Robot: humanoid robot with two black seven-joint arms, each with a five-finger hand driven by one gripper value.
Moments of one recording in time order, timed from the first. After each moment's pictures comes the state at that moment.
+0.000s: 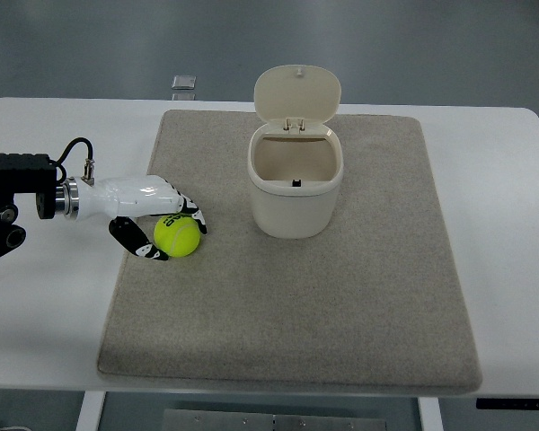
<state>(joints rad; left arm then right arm) -0.81 0.76 -0.43 -1.28 1.81 -0.20 -0.51 0.03 0.00 -0.05 0.21 0.03 -0.13 0.07</state>
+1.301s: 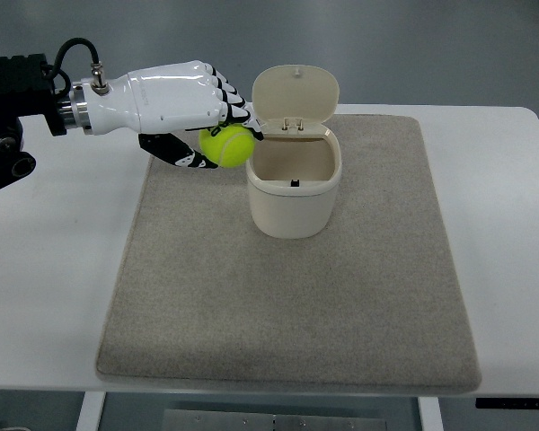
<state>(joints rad) -1.19 0.76 -0.29 -1.41 1.81 0.10 -0.53 0.03 0.00 -0.05 0.21 0.03 -0.13 0.07</state>
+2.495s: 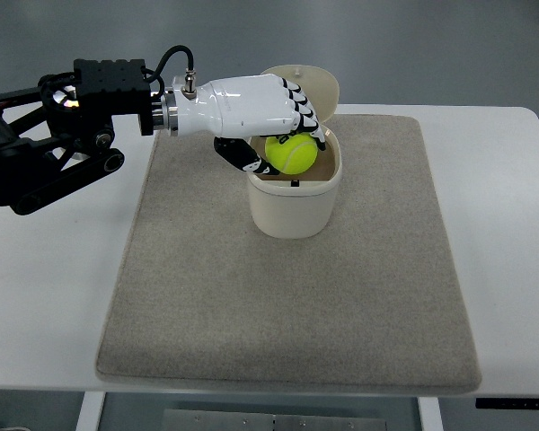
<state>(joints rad) -1.19 0.50 -0.30 -1.21 1.85 0.06 -0.52 0.03 0.00 -0.05 0.21 0.03 -0.13 0.07</state>
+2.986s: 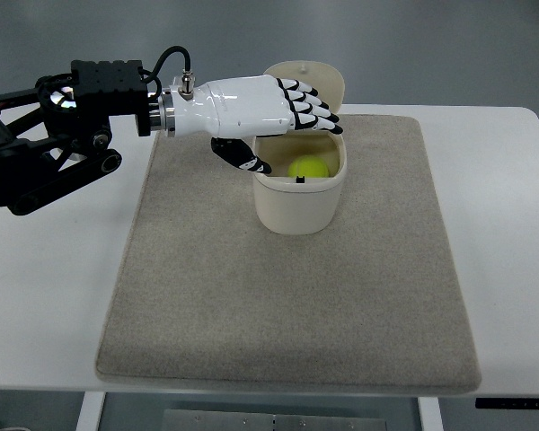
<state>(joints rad) -1.18 0.53 -0.30 -1.22 1.84 0.05 -0.52 0.03 0.00 -0.05 0.21 0.03 -0.13 0.07</state>
